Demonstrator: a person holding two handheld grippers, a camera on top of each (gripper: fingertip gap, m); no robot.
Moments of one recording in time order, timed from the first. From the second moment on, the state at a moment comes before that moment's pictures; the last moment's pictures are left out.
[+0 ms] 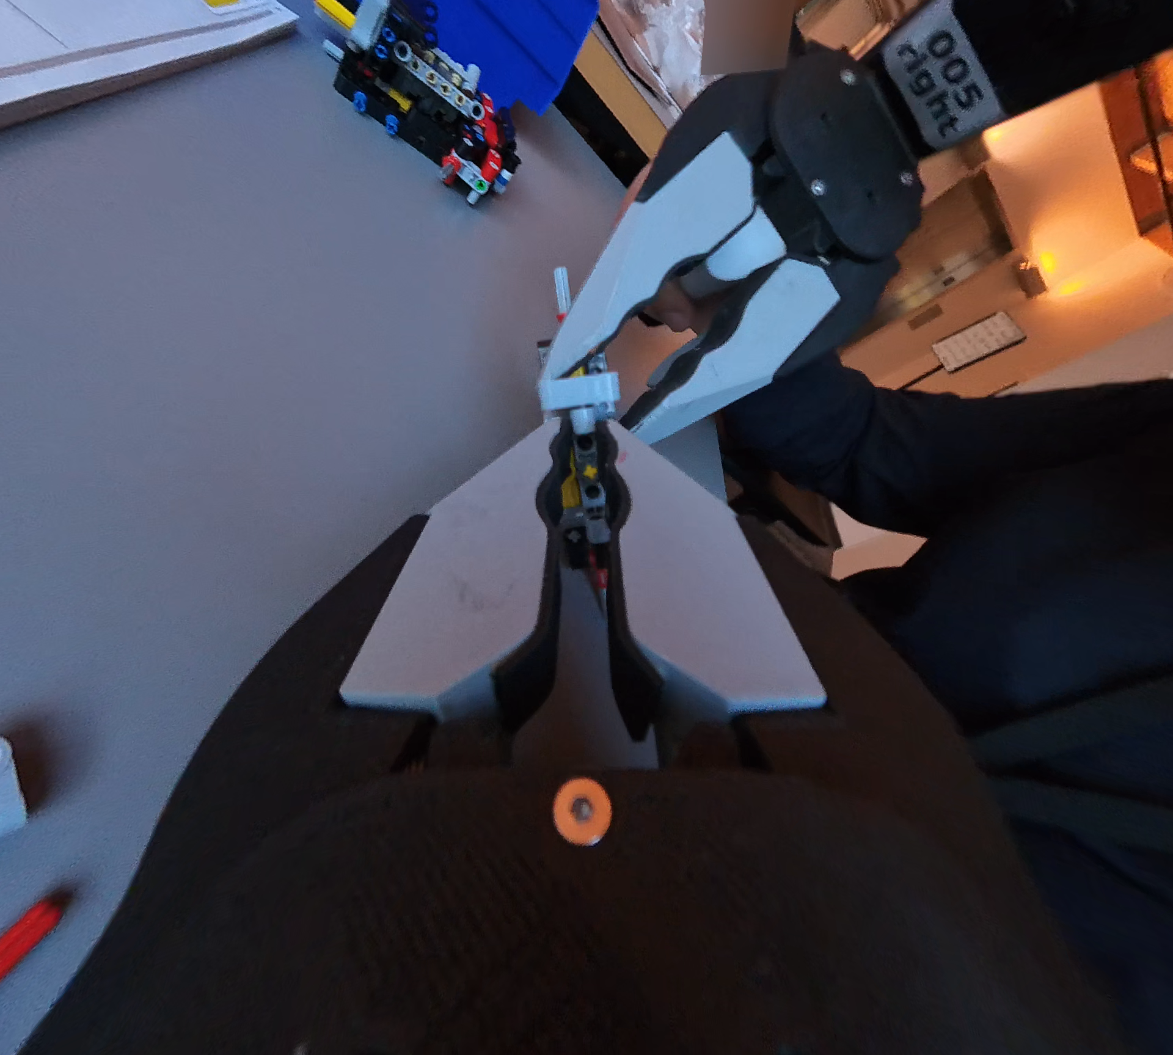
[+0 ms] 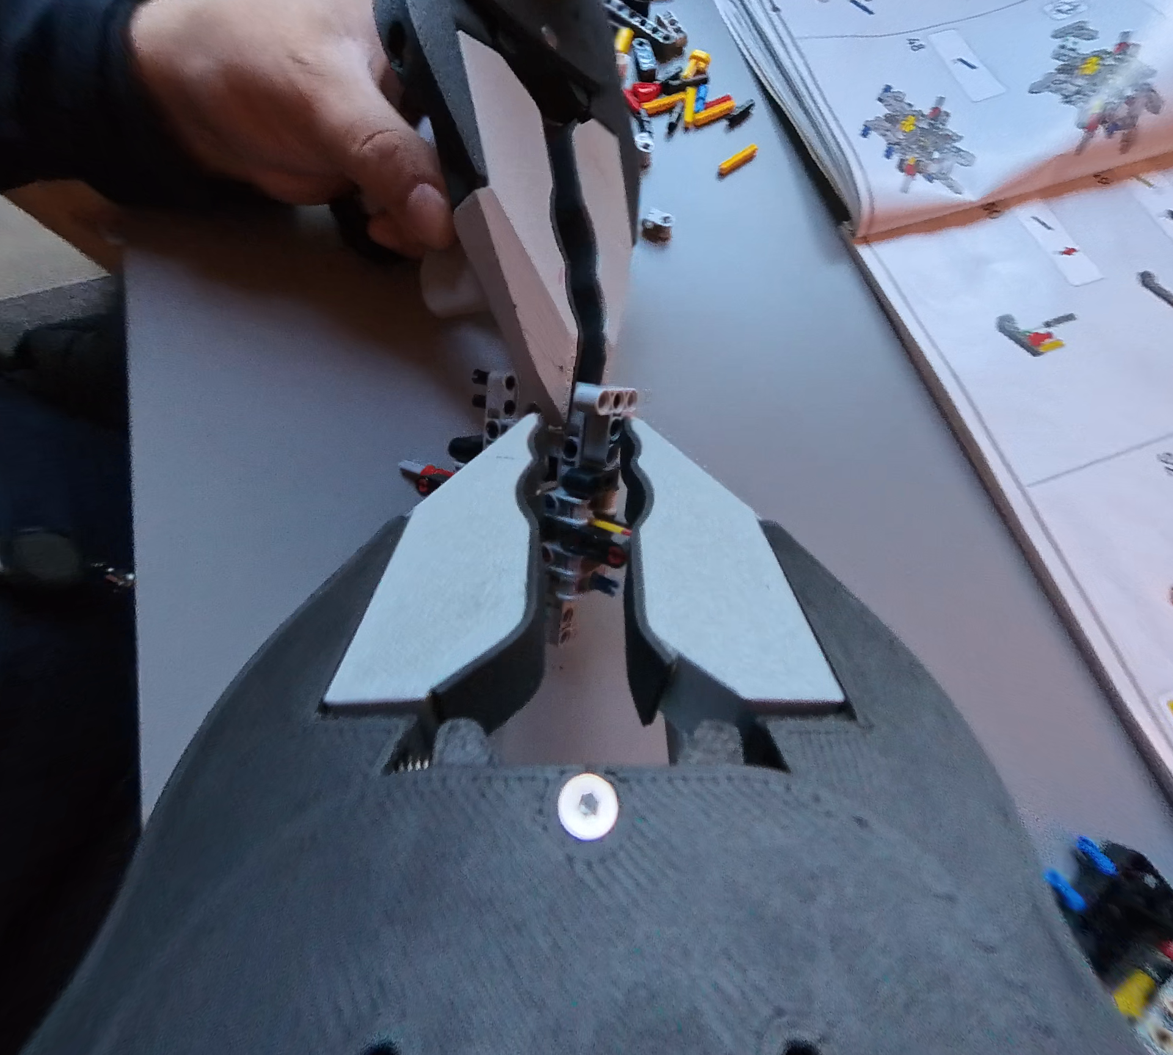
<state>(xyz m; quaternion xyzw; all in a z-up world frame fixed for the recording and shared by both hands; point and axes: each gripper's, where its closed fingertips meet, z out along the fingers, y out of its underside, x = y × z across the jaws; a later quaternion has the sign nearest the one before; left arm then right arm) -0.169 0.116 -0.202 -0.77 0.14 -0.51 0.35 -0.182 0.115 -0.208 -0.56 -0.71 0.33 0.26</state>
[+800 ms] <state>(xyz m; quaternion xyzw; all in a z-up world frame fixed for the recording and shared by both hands) -0.183 0.085 -0.222 -0.75 0.46 -0.25 0.41 -0.189 0.077 -0.220 -0.48 -0.77 0.39 0.15</state>
